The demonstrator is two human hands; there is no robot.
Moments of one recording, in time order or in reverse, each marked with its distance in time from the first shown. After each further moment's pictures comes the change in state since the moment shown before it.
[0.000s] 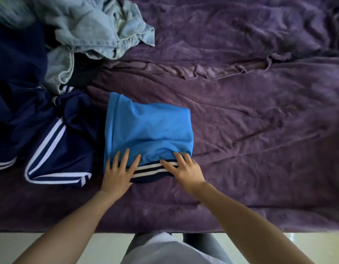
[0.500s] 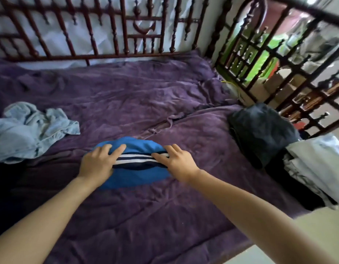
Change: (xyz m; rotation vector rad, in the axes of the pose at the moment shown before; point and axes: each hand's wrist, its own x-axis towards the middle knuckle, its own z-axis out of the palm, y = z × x) left_hand 0.129 0.114 -0.262 0.033 0.579 0.278; right_hand -0.081 0.179 -0.188 -0.141 0.463 0.165
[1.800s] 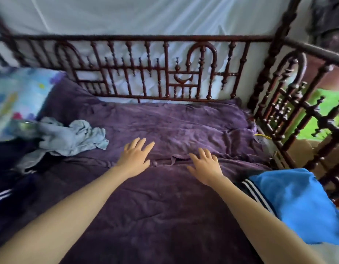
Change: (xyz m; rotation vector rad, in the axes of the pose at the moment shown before) left_hand 0.176 0.213 -0.041 0.121 -0.194 -0.447; right_hand -0.027 0.299 -0.030 0.069 -0.300 0.105
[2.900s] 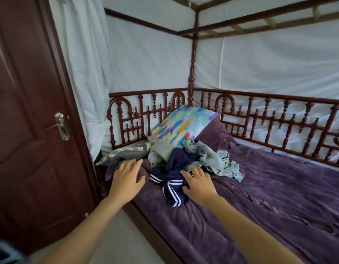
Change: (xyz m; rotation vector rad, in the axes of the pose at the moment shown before) left_hand -0.538 -0.364 -0.076 -0.113 0.360 -0.801; right_hand -0.145 -0.594 -0.063 0.028 0.118 -0.780
